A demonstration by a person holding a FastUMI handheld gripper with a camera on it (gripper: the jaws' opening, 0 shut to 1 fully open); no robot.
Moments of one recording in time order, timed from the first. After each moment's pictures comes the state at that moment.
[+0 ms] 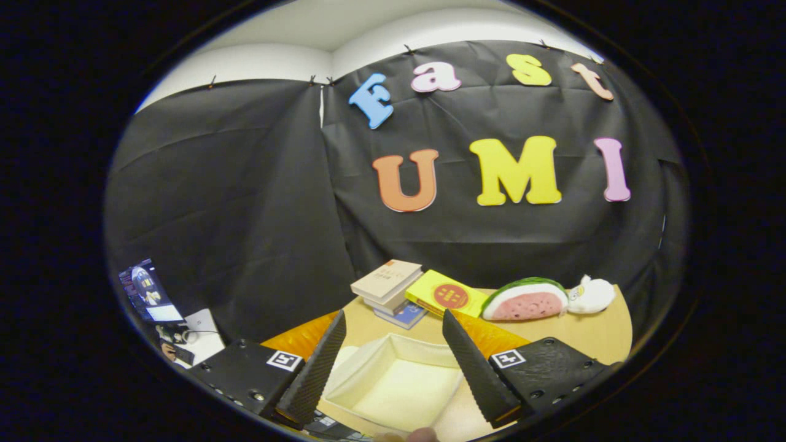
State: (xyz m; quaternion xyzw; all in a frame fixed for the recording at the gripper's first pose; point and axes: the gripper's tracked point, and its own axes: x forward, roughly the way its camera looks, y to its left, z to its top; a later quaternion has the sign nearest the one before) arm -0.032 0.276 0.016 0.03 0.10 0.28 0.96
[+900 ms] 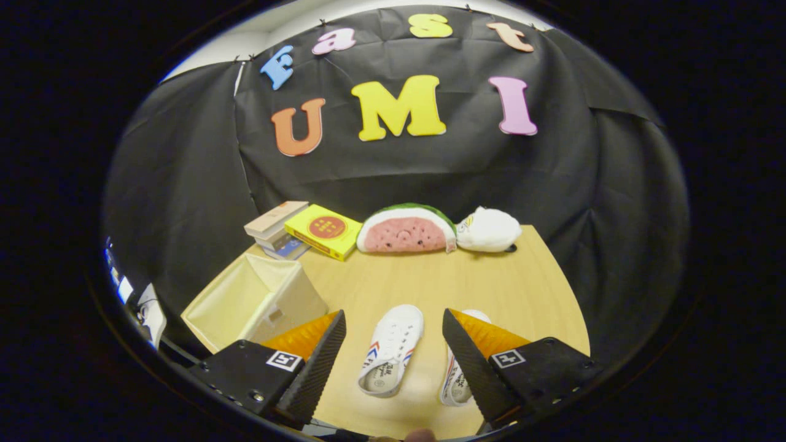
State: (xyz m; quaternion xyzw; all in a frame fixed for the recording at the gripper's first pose) arm 0.033 0.038 -0.177 0.03 0.23 0.14 0.96
